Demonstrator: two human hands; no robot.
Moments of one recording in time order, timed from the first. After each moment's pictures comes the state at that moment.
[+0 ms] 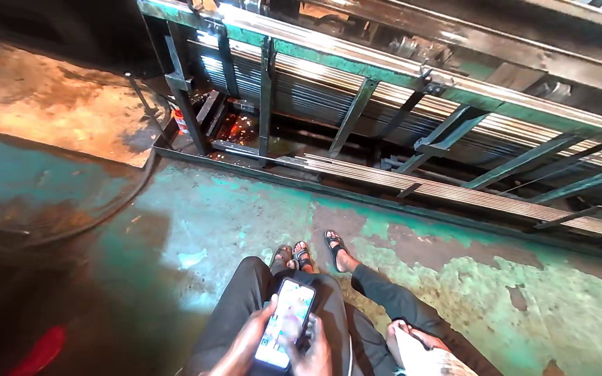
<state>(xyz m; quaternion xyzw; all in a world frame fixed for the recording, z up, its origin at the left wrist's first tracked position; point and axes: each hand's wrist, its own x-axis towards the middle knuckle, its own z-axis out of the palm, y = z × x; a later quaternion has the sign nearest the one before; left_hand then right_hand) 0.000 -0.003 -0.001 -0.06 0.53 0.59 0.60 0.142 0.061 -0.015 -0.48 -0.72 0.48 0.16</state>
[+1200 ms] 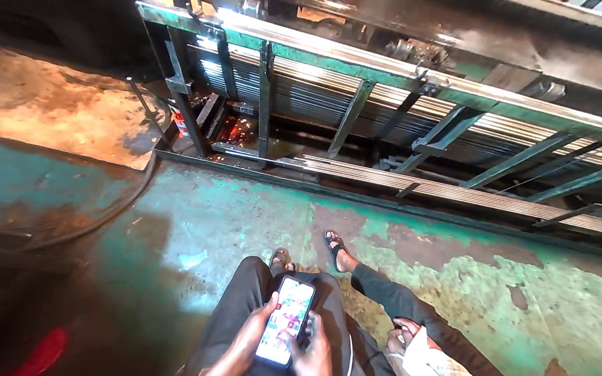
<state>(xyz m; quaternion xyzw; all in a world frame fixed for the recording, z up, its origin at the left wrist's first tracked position) 0.000 -0.002 -0.003 -0.06 0.55 0.59 0.59 0.141 0.061 -0.013 -0.48 -0.71 0.49 0.15</state>
